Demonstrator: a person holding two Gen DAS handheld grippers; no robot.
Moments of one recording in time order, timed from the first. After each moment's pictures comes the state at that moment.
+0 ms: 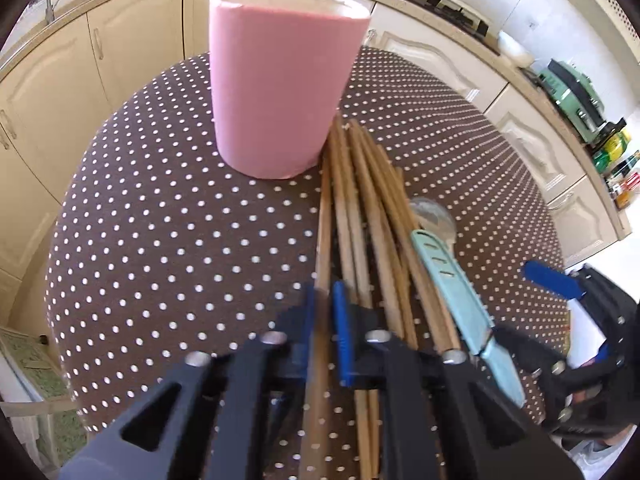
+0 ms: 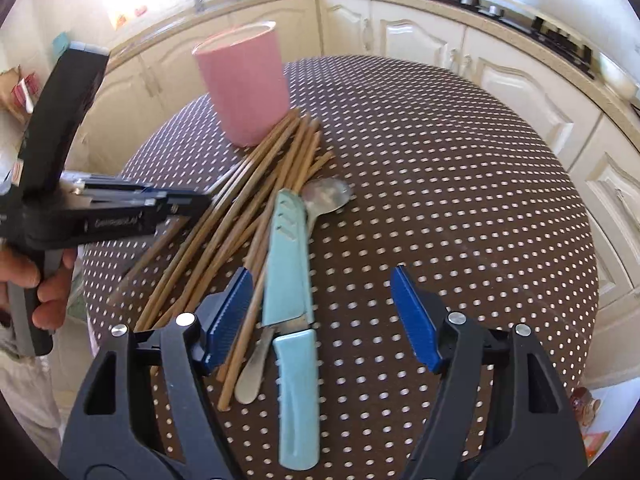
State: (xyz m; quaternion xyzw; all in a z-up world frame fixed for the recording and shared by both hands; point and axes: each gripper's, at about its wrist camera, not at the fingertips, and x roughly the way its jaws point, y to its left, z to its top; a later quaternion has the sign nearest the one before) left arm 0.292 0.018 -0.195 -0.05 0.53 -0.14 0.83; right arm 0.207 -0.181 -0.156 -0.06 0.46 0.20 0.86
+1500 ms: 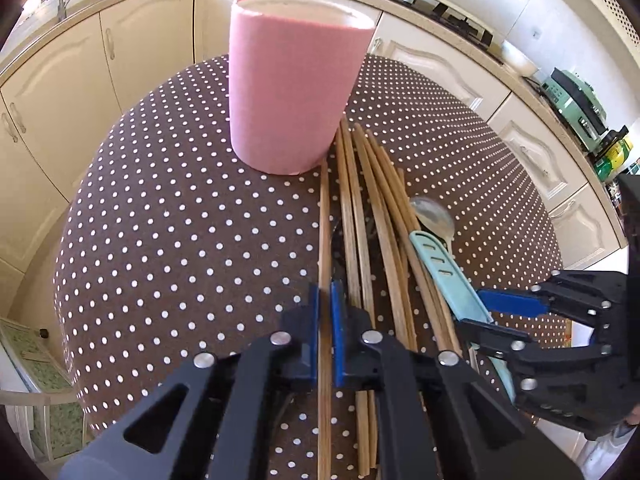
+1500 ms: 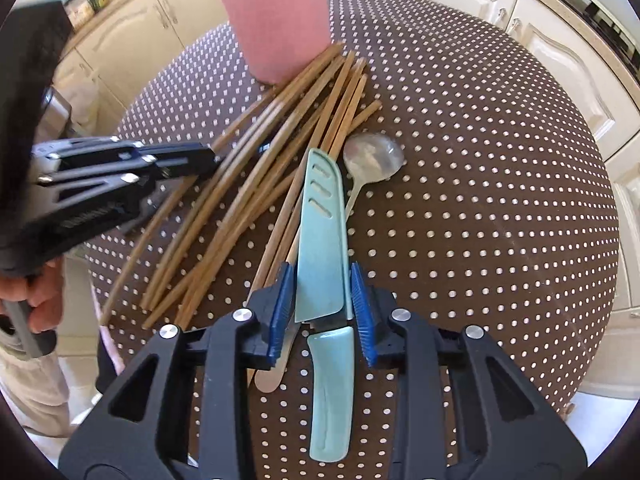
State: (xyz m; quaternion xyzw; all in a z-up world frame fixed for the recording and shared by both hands) left arm 0.283 0.022 -0.191 -0.06 0.52 -0.13 0.84; right arm 0.256 -0.131 -0.177 -0.11 0.56 0.22 0.79
